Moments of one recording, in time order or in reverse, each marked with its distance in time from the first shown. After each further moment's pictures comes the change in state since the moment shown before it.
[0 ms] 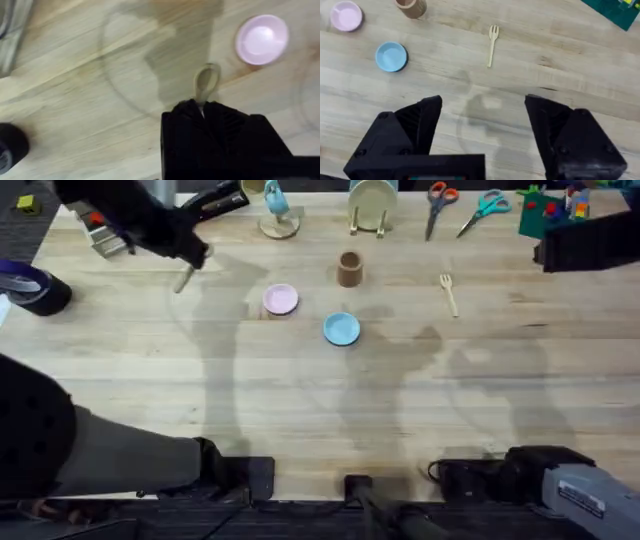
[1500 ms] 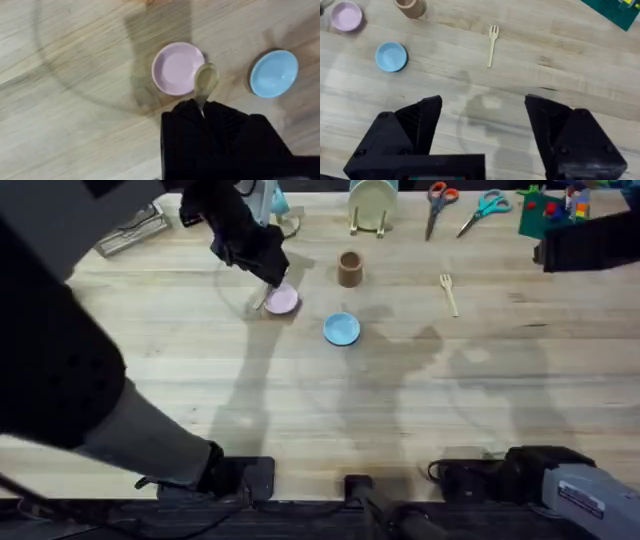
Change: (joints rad) left arm -0.325 0.149 0.000 0.018 0.056 -0.350; right arm 0.000 0.000 0.000 0.000 0.000 0.000
